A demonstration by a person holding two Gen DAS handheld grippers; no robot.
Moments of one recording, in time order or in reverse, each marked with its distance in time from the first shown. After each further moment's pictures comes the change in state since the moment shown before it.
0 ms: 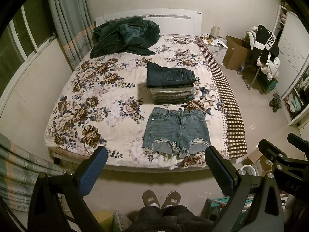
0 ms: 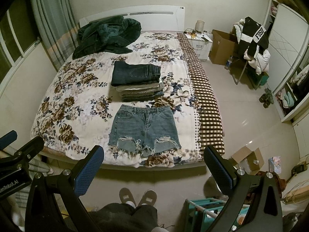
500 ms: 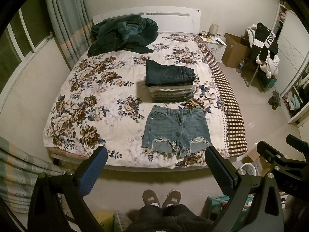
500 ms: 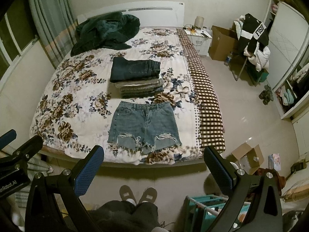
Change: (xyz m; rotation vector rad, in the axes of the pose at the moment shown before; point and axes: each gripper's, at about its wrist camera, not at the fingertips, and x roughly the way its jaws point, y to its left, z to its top) left arm 0.001 0.003 -0.001 0.000 0.005 -0.005; right arm 0.008 0.004 -0.007 0.006 0.035 -0.008
